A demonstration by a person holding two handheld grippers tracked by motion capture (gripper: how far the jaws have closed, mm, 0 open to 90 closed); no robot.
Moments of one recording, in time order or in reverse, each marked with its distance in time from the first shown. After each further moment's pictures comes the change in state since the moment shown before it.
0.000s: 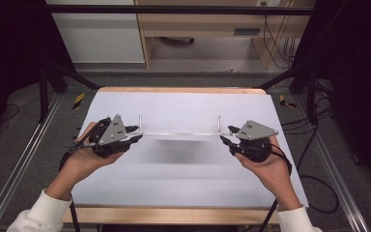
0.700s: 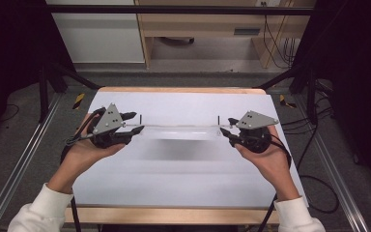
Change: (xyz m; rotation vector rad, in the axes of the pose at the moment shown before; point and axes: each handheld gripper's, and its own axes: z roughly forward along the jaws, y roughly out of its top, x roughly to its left) left arm 0.016 0.010 -0.007 -0.135 0.066 -0.103; right arm -0.015 0.013 0.007 -0.001 0.000 0.023
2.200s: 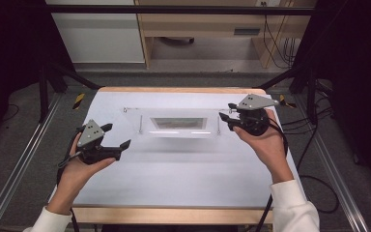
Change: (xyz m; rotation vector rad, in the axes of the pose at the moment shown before) left arm -0.010 -0.087 -0.001 0.027 0.103 -0.307; right arm -0.030 0.020 0.020 -0.030 -0.013 0.073
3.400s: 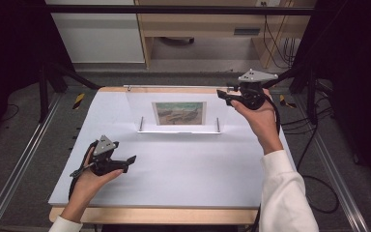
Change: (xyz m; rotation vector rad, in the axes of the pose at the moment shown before) left arm -0.008 -0.058 0.036 0.145 -0.016 -0.103; right arm -0.055 0.020 0.049 -0.078 0.039 0.149
